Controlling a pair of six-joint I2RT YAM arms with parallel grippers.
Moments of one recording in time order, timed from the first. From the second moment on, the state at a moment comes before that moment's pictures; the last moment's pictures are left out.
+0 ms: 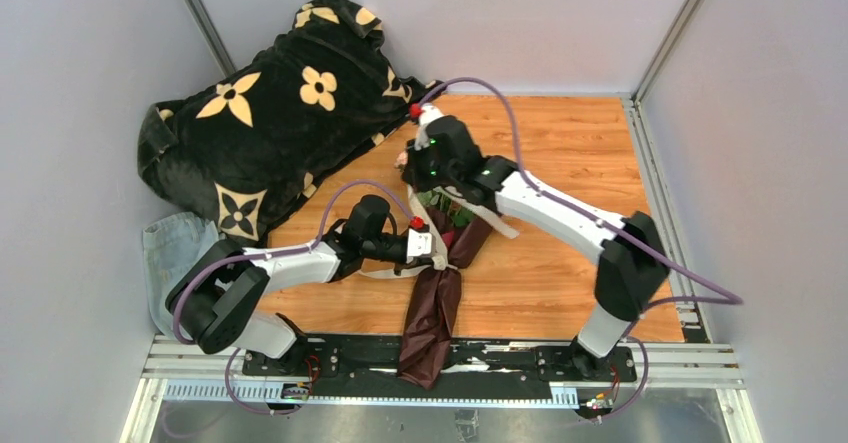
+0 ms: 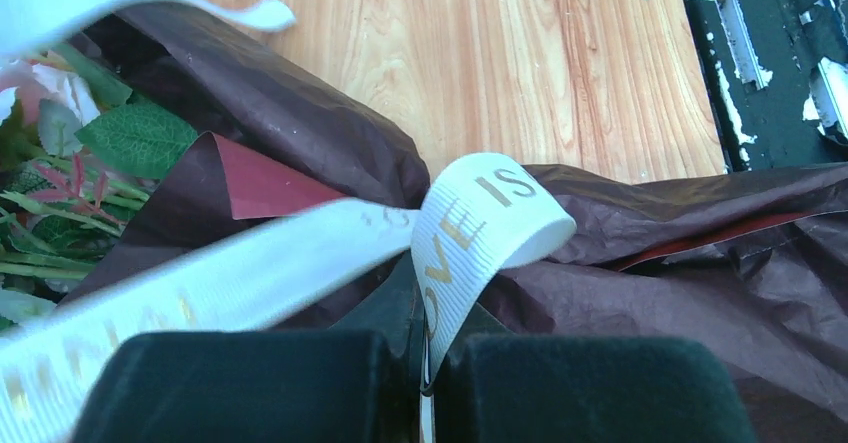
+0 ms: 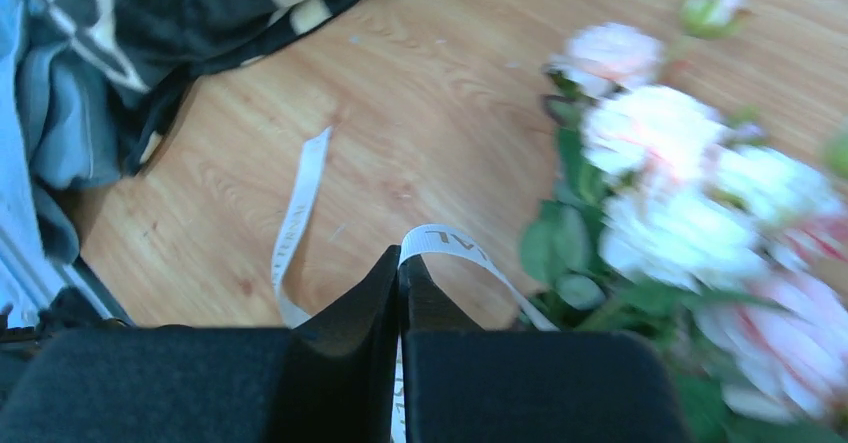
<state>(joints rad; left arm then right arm) -0.69 1.42 0.54 0.34 0.80 0.58 0.79 1.61 1.37 -0.24 -0.01 0.33</state>
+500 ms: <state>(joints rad) -0.70 1.40 0.52 0.34 0.79 0.60 0.69 1.68 1.44 -0.33 -0.41 0.11</state>
